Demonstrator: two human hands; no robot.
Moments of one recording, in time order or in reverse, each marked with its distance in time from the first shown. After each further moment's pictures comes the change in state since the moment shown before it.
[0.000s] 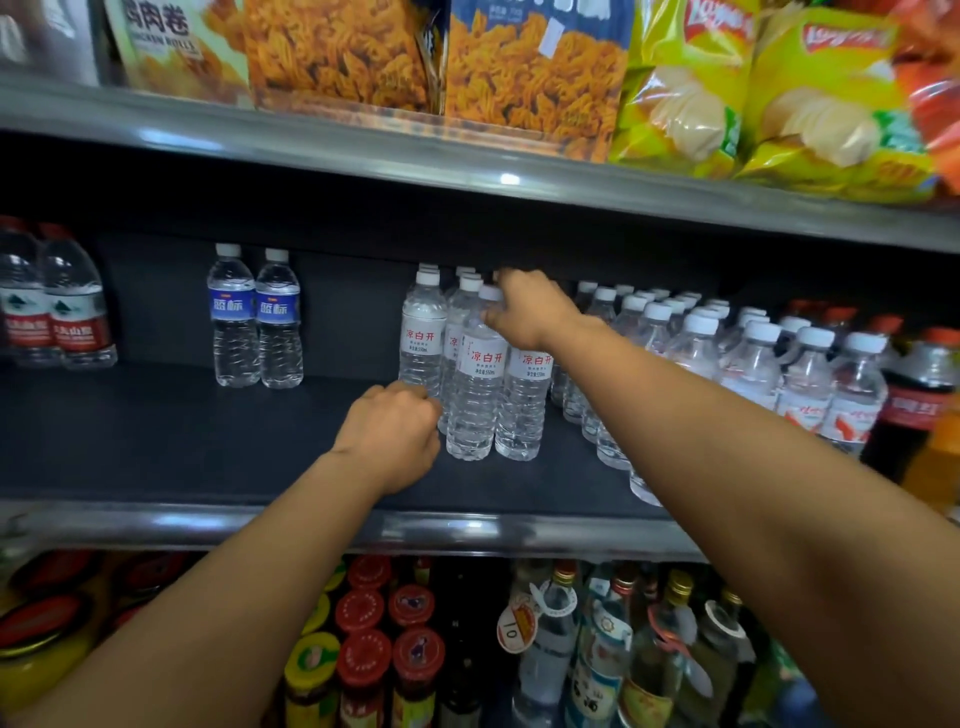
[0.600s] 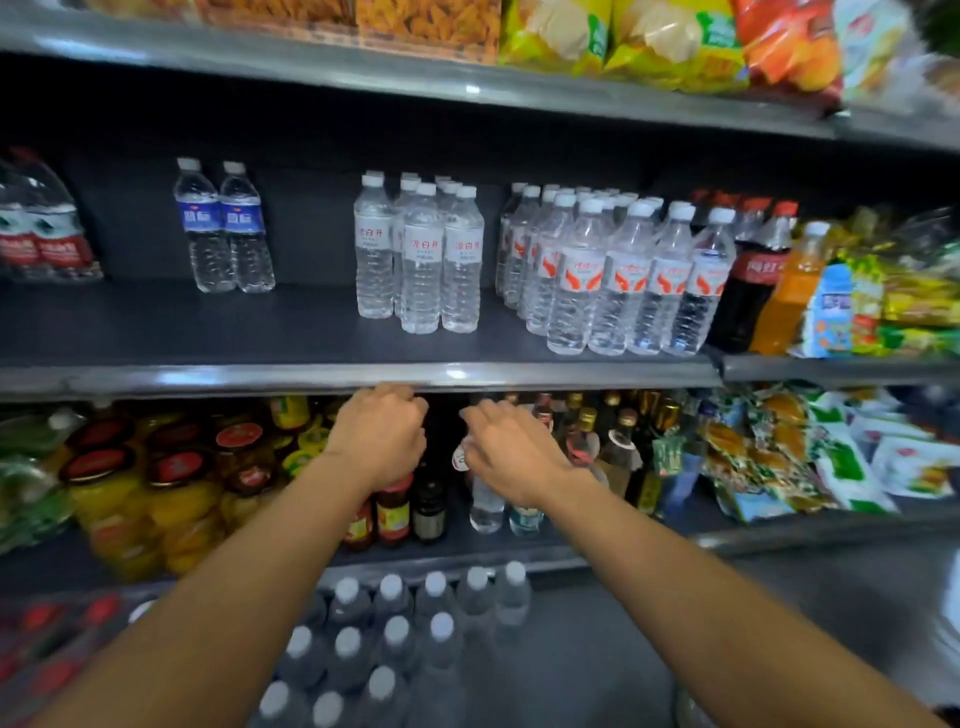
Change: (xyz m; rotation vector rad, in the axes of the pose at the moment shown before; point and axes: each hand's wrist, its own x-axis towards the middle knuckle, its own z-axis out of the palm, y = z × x) left_hand -0.149 0.101 -0.021 -0.010 -0.153 0.066; right_hand -0.306 0.002 0.066 -0.073 -0.153 -0.201
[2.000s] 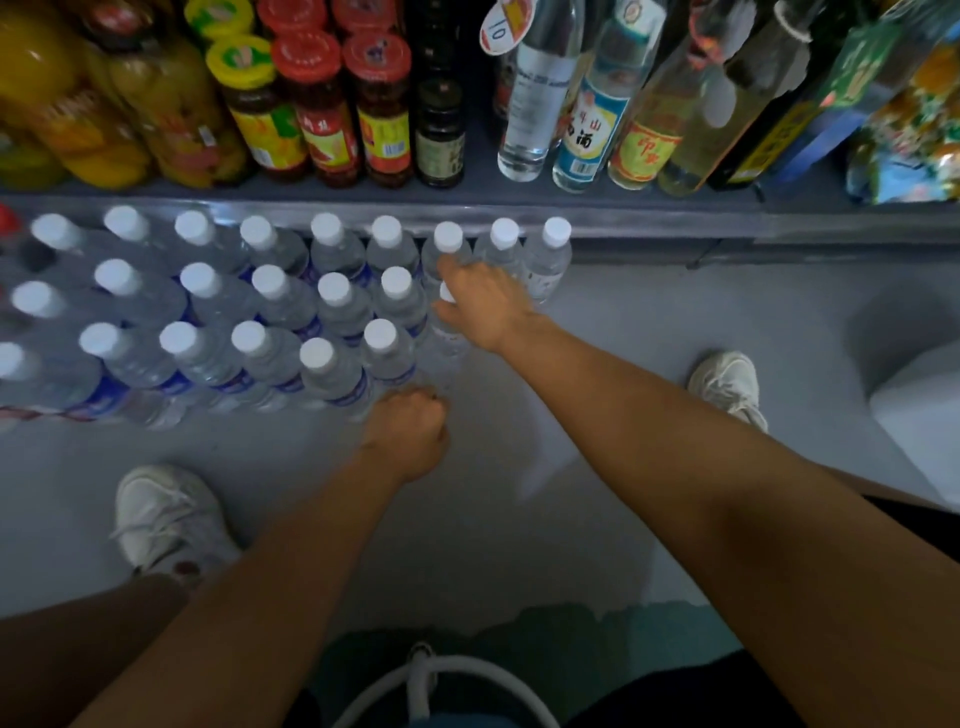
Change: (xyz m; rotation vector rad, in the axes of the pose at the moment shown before) left_hand -0.223 0.119 0.277 -0.347 -0.674 0.021; right_hand -0.082 -0.063 0.255 0.301 -0.509 0.109
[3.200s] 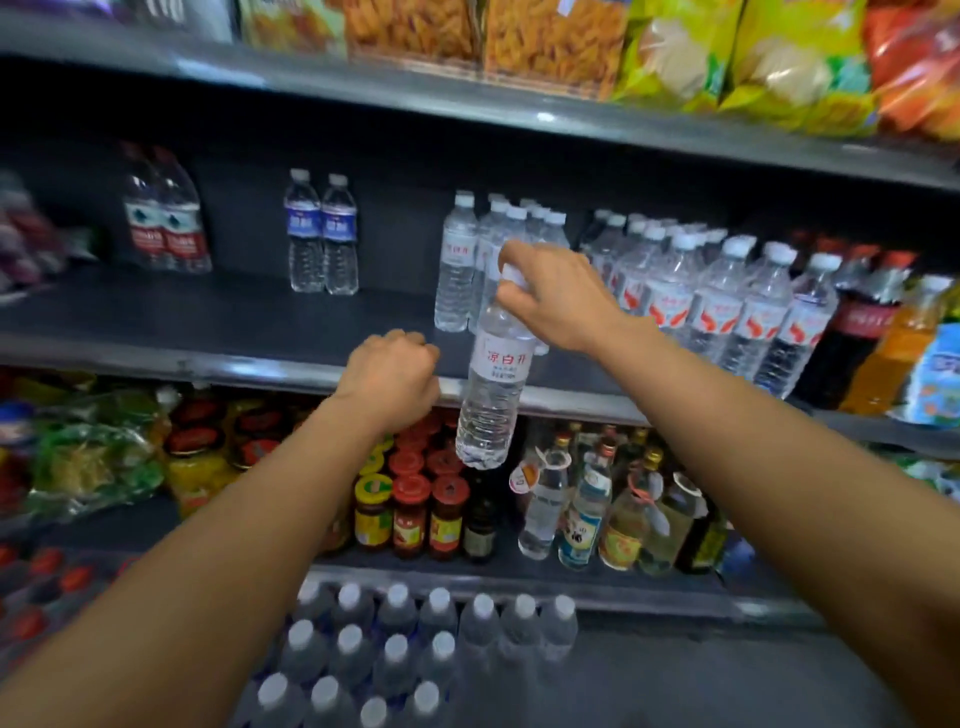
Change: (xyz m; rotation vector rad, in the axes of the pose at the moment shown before) left_hand -0.047 -0.057 -0.432 0.325 0.793 -0.171; right_hand -0.016 -0.090 -0.427 -0.225 0.807 -0.274
